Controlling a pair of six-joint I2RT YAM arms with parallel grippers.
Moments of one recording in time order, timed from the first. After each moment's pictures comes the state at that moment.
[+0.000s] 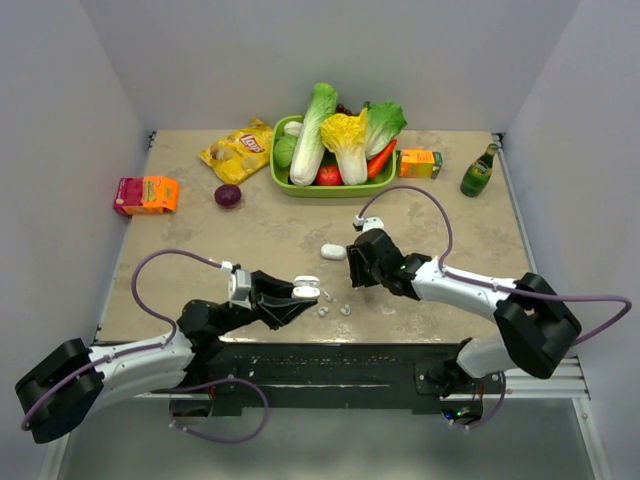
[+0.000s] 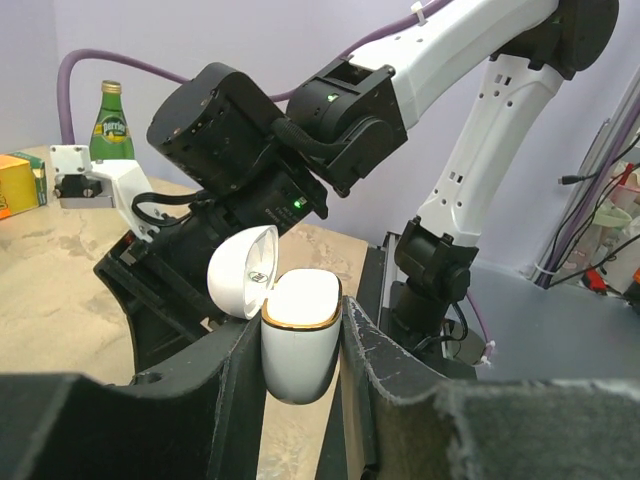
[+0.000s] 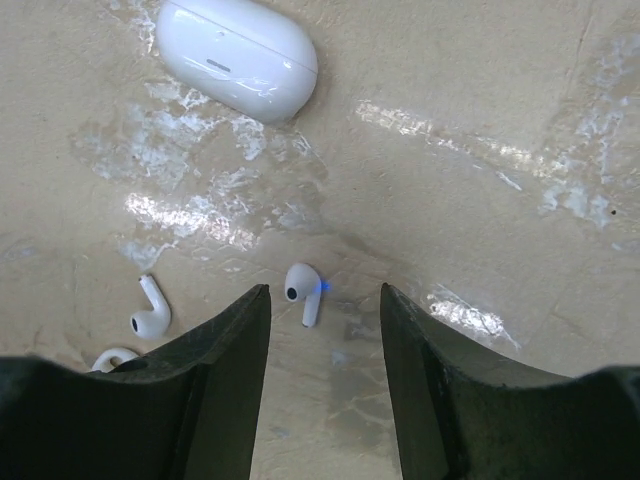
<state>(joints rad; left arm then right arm) -0.90 0.86 0.05 1.23 0.35 -0.38 0.78 1.40 0.73 -0.18 0.23 0.46</state>
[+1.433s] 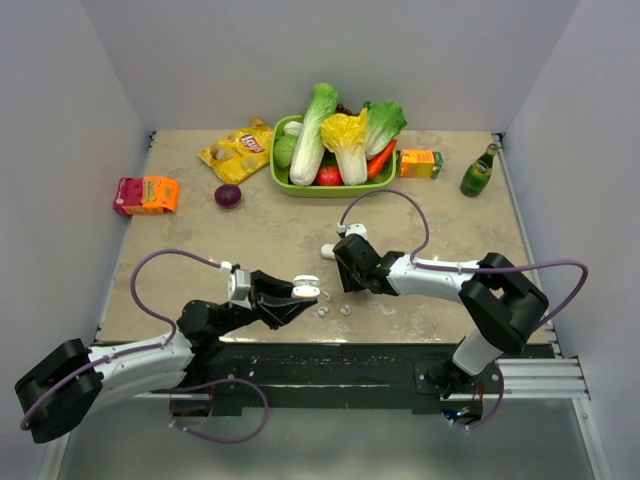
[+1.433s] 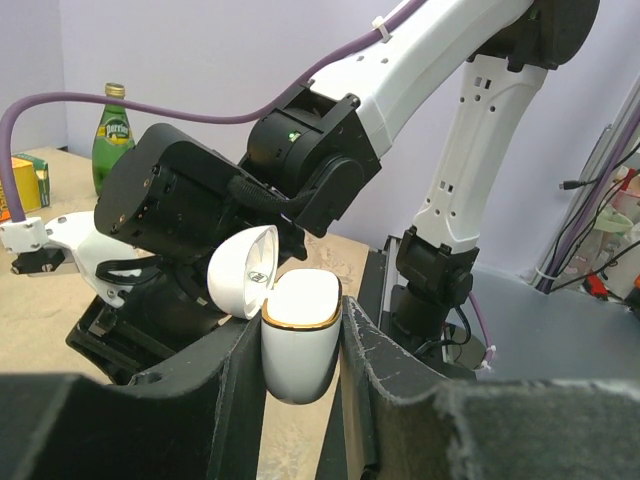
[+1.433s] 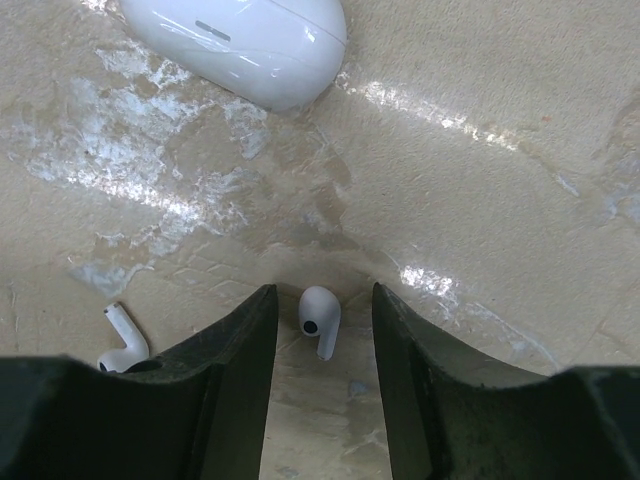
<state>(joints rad) -0.91 0.86 0.05 1.23 0.34 -0.39 0.85 1.60 0.82 -0.23 0.31 0.47</state>
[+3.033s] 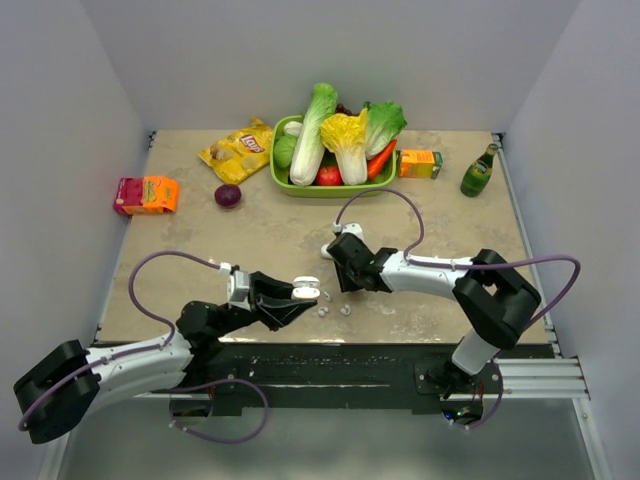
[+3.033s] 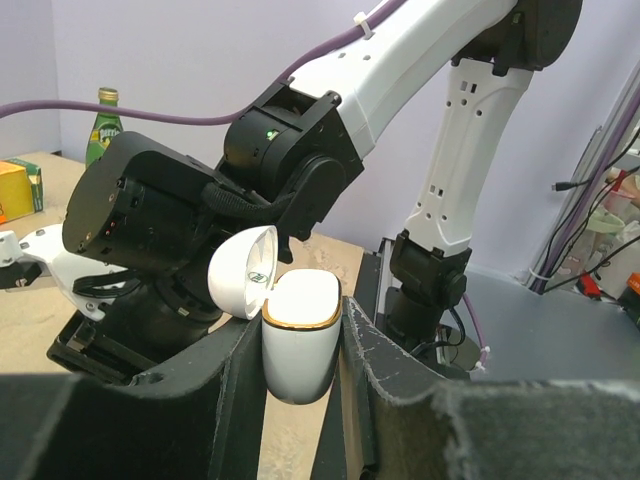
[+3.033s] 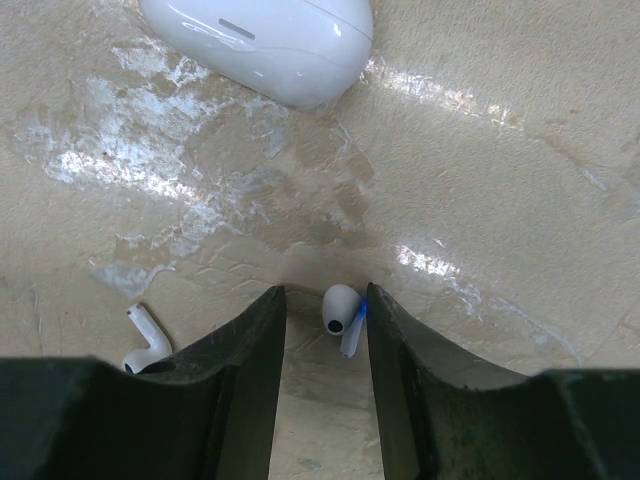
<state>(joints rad) -0.92 0.84 0.05 1.22 0.33 -0.39 0.87 1.65 0.88 -0.31 0.31 0.52</state>
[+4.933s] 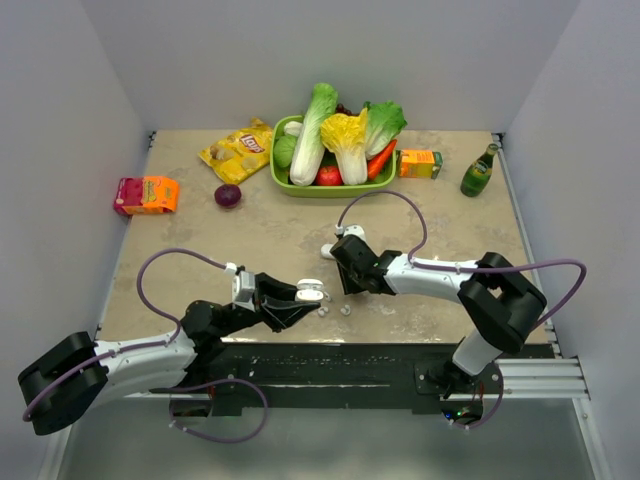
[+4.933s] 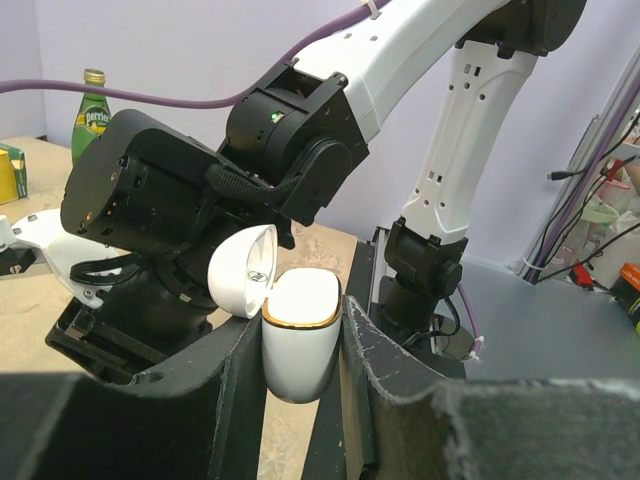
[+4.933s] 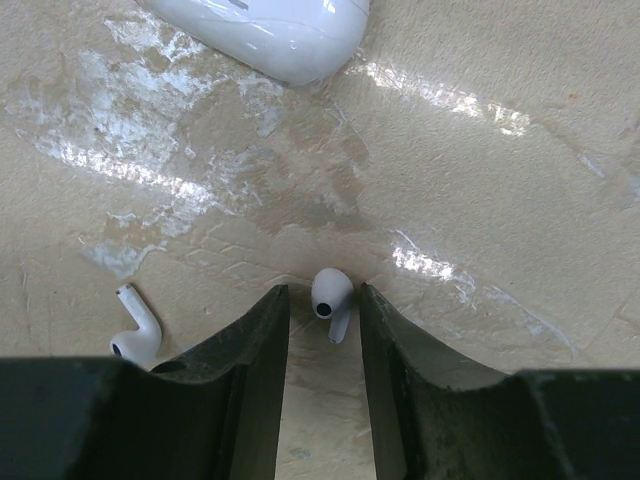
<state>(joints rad) -0.94 0.91 0.05 1.26 0.33 -0.39 0.86 1.62 0.84 -0.29 0.30 0.51</state>
